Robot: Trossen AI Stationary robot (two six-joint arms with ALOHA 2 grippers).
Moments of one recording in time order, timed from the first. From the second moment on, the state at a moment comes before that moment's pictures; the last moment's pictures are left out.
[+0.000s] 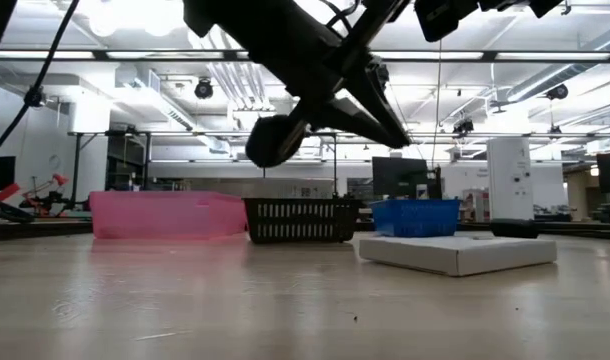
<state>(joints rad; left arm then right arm) -0.24 1.93 1.33 -0.06 -0.22 -1.19 -0.19 0.98 0.86 -0.31 -0.73 -0.17</state>
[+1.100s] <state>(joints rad) -0.15 1.87 1.32 -0.25 0.00 -0.86 -0.19 0.98 0.86 -0.32 -0.73 -0.13</state>
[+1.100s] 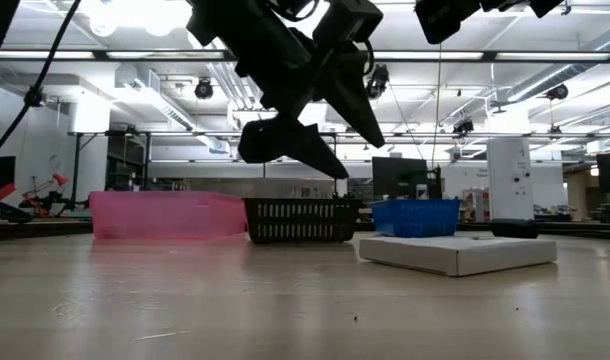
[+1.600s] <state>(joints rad) -0.15 1.99 1.36 -0.24 0.09 -0.86 -0.19 0.98 0.86 -0.32 -0.73 -0.13</state>
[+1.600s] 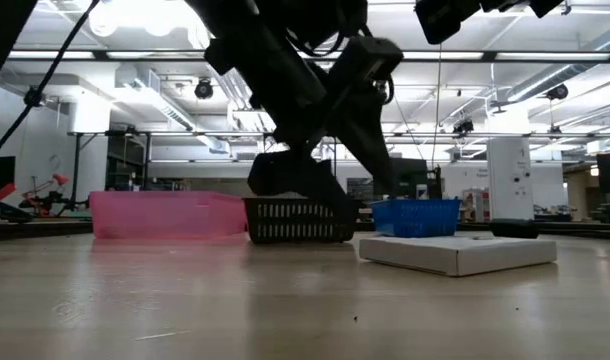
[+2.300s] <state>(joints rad) -0.17 2.04 1.52 -0.14 0.04 -0.64 -0.19 0.98 0.86 -0.33 -0.73 -0.15</state>
